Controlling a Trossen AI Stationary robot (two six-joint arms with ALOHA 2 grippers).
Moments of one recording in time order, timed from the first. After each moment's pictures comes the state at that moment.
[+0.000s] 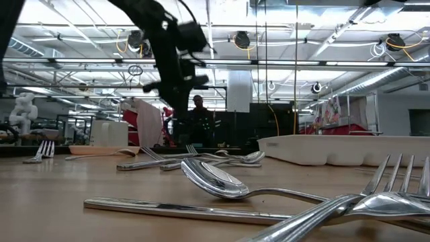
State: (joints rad) left arm 0.42 1.75 1.30 -0.66 -0.30 -0.56; right arm -0.05 0.88 1.52 -1.50 0.21 0.61
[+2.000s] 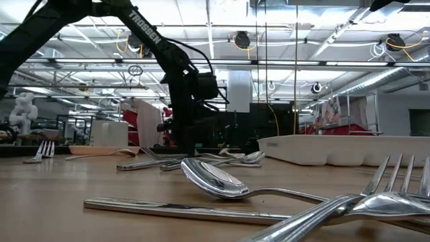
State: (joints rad) left arm 0.52 2.15 1.45 -0.70 0.02 -0.39; right arm -0.05 0.88 1.52 -1.54 0.21 0.51
